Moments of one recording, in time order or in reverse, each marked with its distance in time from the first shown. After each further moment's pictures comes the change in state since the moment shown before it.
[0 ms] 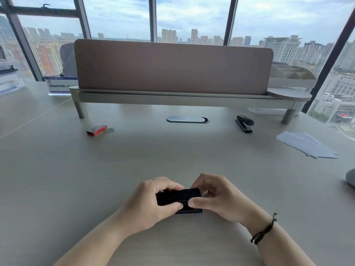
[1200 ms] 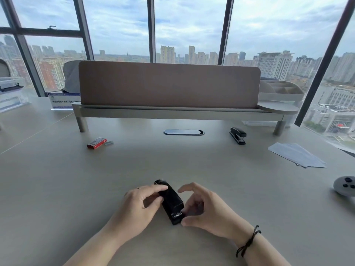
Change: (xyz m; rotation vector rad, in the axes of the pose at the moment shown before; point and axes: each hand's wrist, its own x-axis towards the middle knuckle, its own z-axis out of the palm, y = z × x) left_hand 0.000 -0.014 -0.003 0.141 0.263 0.085; right_hand -0.009 -0.007 0.010 -0.246 0.024 -0.019
